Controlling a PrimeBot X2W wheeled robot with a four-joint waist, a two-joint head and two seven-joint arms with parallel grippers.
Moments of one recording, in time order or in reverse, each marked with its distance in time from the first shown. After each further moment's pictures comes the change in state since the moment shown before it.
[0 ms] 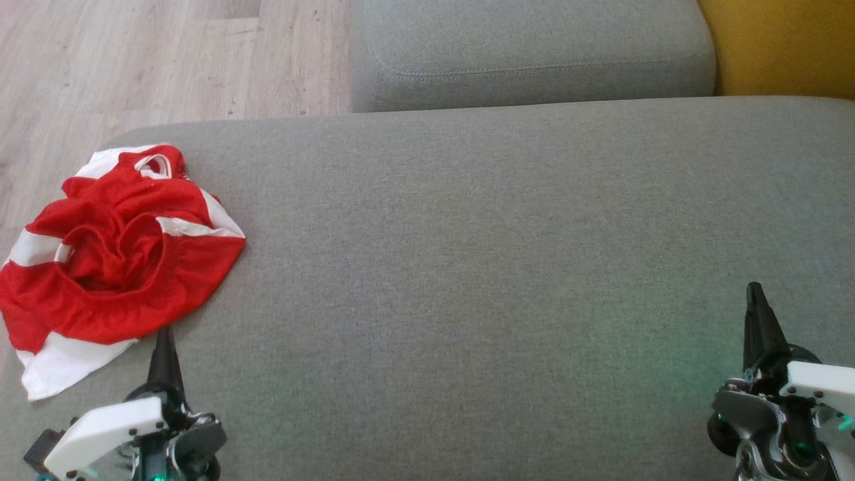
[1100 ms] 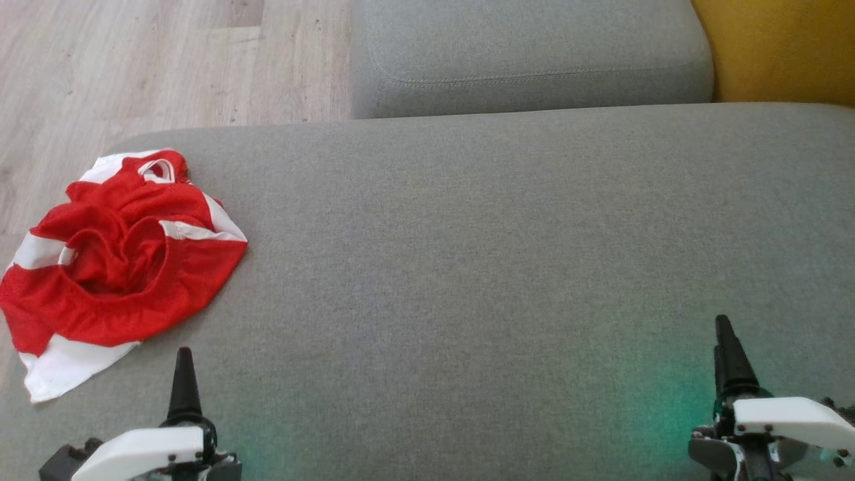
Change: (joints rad) left arm 0.065 -0.006 -0.048 0.028 0.252 0.045 -0.059; right arm 0.064 0.008 0.059 0.070 -0.247 -0.001 -0.056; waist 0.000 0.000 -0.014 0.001
